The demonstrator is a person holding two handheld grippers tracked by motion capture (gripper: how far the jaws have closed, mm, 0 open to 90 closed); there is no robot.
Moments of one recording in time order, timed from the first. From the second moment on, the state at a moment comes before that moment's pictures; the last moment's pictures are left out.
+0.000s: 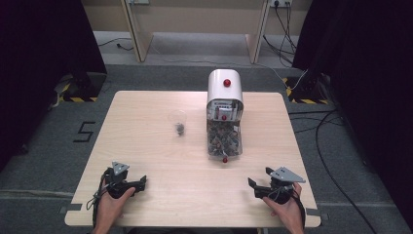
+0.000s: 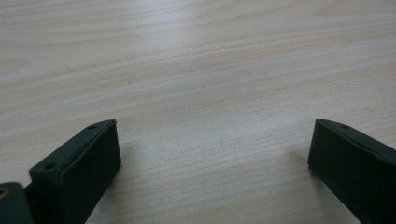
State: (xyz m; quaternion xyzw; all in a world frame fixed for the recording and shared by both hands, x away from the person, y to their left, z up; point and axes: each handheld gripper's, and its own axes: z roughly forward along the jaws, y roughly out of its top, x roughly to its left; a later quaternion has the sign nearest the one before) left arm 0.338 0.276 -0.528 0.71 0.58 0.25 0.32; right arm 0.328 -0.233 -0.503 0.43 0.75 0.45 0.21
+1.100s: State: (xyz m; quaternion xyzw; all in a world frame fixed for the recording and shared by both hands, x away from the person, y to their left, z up) left arm 0.338 0.276 -0.528 0.71 0.58 0.25 0.32; right arm 0.303 -0.249 -0.515 0.45 0.75 0.43 0.23
